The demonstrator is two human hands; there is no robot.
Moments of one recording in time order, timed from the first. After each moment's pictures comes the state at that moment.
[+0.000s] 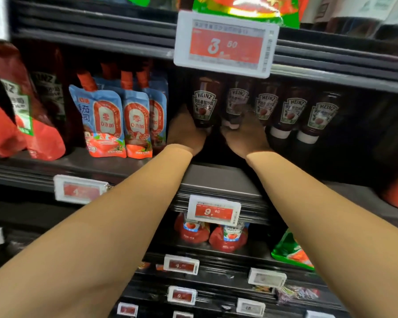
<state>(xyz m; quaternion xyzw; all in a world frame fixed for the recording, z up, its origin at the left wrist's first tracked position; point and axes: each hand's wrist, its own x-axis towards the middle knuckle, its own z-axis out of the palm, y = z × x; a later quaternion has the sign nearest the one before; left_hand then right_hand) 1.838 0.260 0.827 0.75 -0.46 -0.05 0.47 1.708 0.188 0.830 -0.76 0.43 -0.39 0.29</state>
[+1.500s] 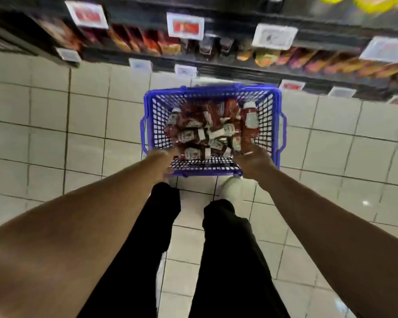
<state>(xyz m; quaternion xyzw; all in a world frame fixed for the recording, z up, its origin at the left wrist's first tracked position) 1.622 0.644 0.097 0.83 0.10 -0.53 0.14 1.402 0.525 0.091 -0.53 0.62 0.13 0.56</state>
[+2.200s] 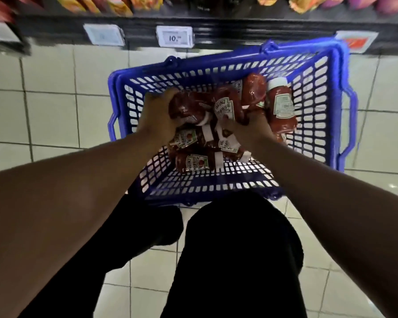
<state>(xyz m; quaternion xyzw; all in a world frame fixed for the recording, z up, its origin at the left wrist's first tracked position) 1.691 0.578 -0.104 0.82 -0.42 -0.36 0.10 1.470 0.494 -0.131 -0.52 0.64 0.05 0.57</state>
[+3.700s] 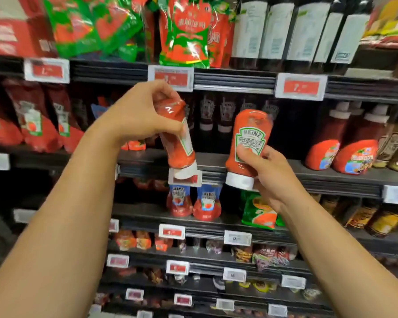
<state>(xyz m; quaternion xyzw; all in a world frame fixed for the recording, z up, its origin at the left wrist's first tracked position) 1.779 0.446 0.948 0.62 -0.62 -0.12 0.46 1.520 0.355 0.856 -0.55 0.29 -0.45 0.64</state>
